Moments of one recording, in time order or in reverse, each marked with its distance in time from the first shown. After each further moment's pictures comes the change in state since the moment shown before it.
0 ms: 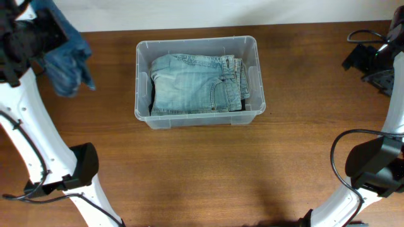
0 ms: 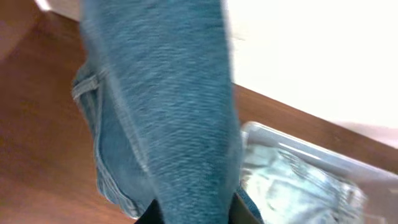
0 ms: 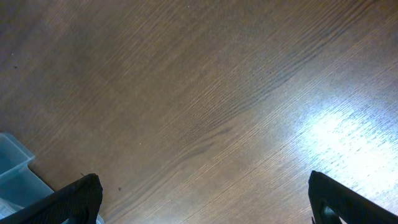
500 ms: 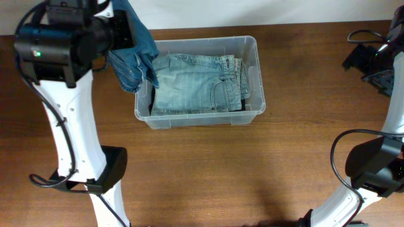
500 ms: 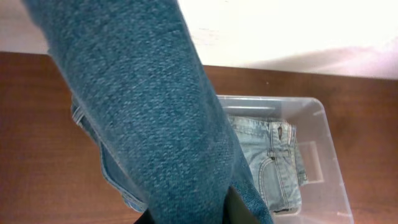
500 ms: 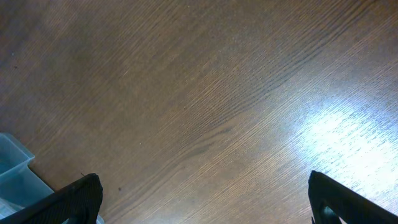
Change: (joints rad) left arm -0.343 0.000 -0.006 0.000 -0.015 0.027; right arm 0.000 0.000 0.000 0.000 0.000 0.000
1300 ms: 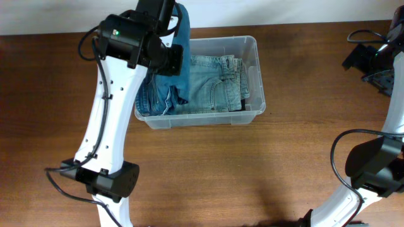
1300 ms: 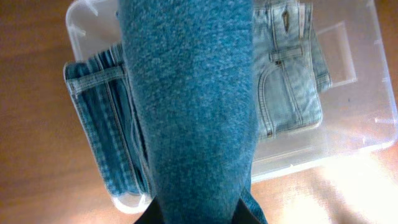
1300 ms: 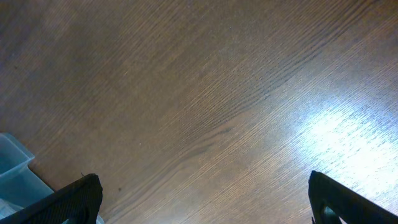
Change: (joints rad) left arm -0.200 -0.096 -0.579 0.113 -0.060 0.070; right arm 0.000 0.000 0.000 0.000 0.000 0.000
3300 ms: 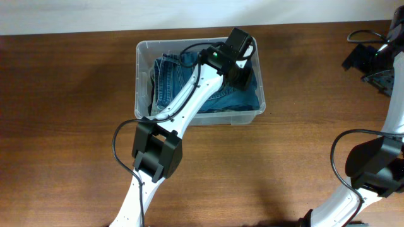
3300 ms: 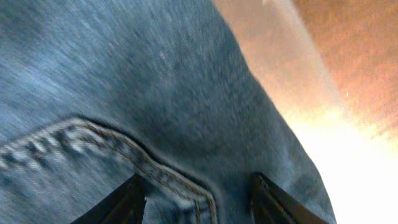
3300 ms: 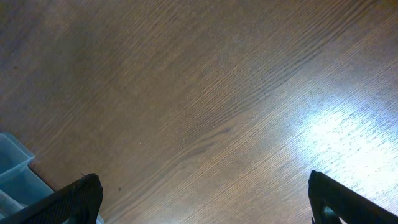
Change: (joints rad) left arm -0.250 0.396 -0.142 0.597 0.120 -0.018; right arm 0.000 0.000 0.000 0.000 0.000 -0.001
